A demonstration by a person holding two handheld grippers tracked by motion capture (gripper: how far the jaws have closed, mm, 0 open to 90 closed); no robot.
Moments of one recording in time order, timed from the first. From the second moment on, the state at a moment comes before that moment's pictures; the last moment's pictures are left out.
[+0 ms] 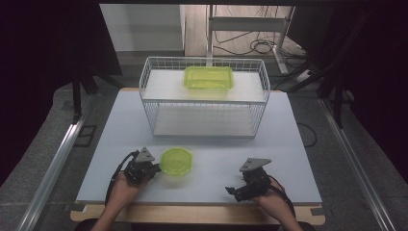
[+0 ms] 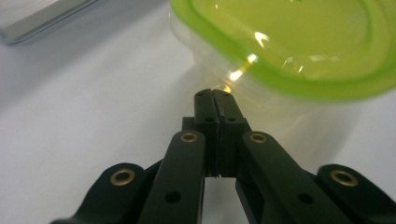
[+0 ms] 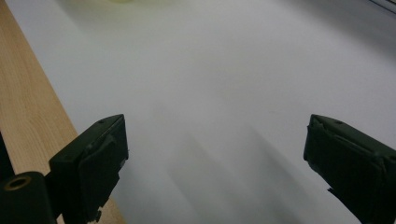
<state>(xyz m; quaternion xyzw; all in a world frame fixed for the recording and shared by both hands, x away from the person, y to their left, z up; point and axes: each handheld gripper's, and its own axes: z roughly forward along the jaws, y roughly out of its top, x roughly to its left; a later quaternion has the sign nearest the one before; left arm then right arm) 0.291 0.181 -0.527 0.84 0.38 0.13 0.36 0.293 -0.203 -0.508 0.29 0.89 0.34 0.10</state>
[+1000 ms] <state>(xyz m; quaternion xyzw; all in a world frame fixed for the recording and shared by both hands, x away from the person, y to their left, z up) 0.274 0.139 -0.520 0.86 0.34 0.13 0.37 0.293 -0.202 -0.511 0.29 0.89 0.33 0.10</state>
